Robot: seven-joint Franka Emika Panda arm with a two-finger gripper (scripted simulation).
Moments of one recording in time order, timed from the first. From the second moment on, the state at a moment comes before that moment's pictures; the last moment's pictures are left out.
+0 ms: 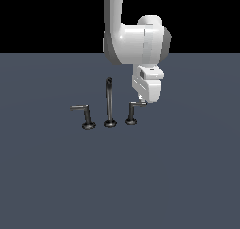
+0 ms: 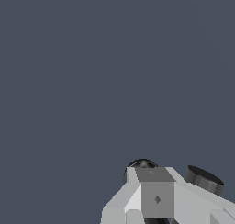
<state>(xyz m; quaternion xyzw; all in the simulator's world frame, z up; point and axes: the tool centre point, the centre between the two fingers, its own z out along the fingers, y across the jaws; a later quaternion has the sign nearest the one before) 0.069 -0.093 0.098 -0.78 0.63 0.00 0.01</state>
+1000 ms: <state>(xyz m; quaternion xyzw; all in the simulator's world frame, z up) 0.019 -0.095 0.098 -0.77 0.63 0.00 0.00</state>
